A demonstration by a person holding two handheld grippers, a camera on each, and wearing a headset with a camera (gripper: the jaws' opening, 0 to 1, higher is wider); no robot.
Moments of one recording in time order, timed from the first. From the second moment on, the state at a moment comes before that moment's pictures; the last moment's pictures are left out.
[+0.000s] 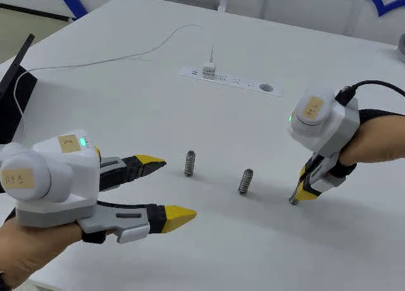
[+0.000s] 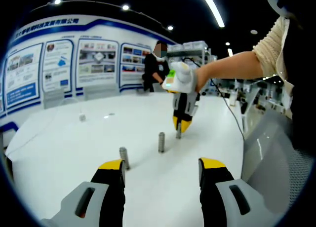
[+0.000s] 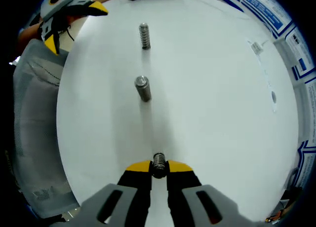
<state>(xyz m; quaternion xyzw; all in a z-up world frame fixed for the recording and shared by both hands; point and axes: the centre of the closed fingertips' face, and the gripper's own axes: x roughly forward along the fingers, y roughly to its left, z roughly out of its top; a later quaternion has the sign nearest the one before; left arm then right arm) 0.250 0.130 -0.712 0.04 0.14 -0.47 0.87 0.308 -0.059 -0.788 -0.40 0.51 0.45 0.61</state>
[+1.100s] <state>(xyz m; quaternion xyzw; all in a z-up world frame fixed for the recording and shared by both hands) 0.258 0.136 -0.718 0.04 0.14 -0.46 0.87 0.286 -0.078 -0.758 -0.29 0.40 0.42 0.76</state>
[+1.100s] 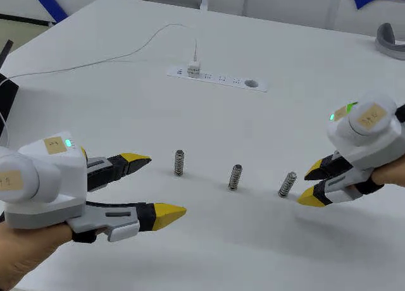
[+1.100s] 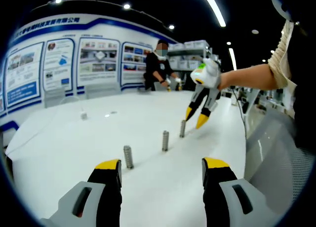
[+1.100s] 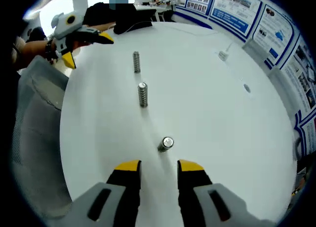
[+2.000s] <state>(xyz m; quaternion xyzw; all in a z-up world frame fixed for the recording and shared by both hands) 0.262 0.147 -0.737 0.04 0.16 -0.45 0.88 0.261 -0.072 -0.730 -0.15 0.23 0.40 0.87</state>
